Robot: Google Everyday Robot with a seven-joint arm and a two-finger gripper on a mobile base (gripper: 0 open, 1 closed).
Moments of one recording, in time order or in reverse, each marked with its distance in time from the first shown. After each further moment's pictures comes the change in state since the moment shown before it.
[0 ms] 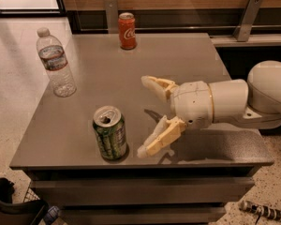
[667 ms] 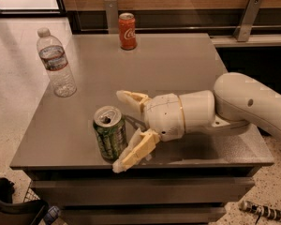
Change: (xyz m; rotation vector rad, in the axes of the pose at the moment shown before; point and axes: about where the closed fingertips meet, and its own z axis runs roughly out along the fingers) arm 0.011 0.022 0.057 -0.105 -0.032 0.044
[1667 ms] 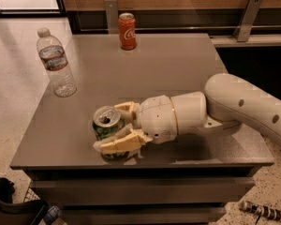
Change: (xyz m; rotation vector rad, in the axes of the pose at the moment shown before) arm -0.006 0.011 0.018 -0.050 -0.019 -0.008
